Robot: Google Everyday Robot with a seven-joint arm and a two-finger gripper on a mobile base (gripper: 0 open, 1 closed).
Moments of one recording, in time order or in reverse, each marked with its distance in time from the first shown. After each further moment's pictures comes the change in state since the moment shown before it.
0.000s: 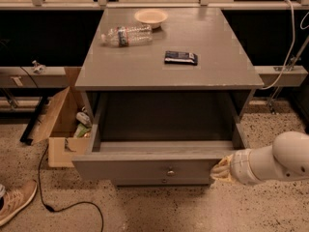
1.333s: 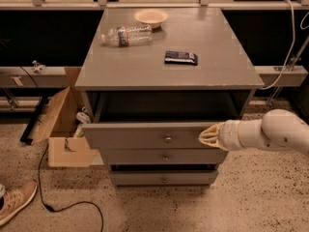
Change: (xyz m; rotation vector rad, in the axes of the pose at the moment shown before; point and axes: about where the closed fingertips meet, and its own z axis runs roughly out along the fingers) arm -0.026 -0.121 0.026 0.200 -0.157 -0.206
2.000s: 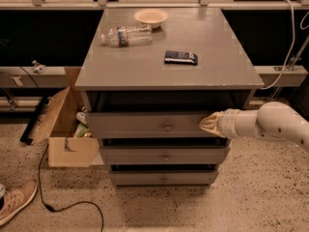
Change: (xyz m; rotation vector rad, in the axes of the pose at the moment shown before) arm 0.015 -0.051 0.012 0.108 0.027 0.132
